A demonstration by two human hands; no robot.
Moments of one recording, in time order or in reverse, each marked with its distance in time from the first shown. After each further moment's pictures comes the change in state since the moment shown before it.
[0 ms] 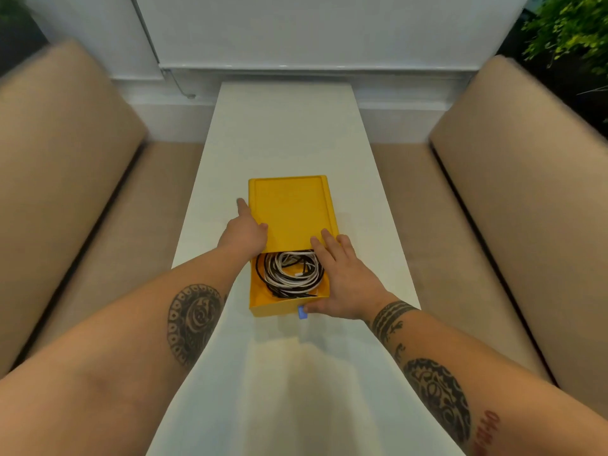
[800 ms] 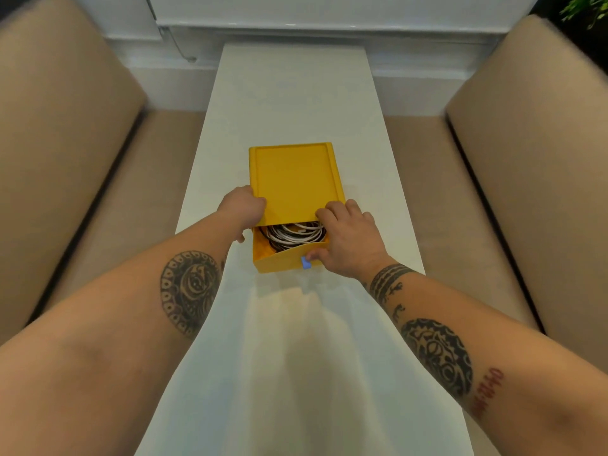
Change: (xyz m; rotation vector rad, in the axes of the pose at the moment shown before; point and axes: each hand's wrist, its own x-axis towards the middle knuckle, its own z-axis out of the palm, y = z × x) left_hand 0.020 -0.012 -0.002 -0.152 -0.168 -0.135; right_hand 0.034 -0.002 -0.001 -0.249 0.227 -0.007
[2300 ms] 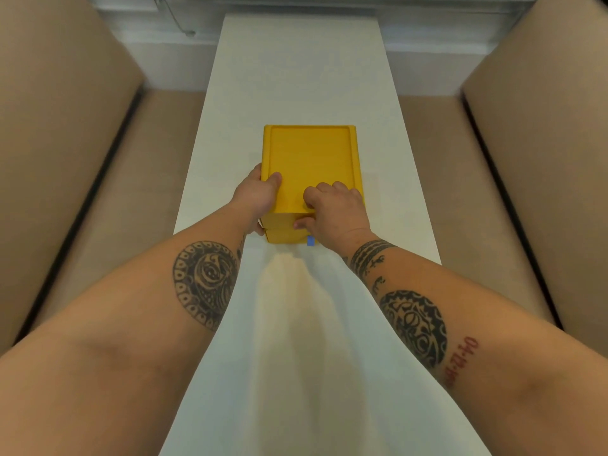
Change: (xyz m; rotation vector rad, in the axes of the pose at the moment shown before) left_hand 0.005 0.000 0.015 -0.360 -0.046 -0.006; right_hand 0.047 -0.030 0.011 0.101 -0.002 0.082
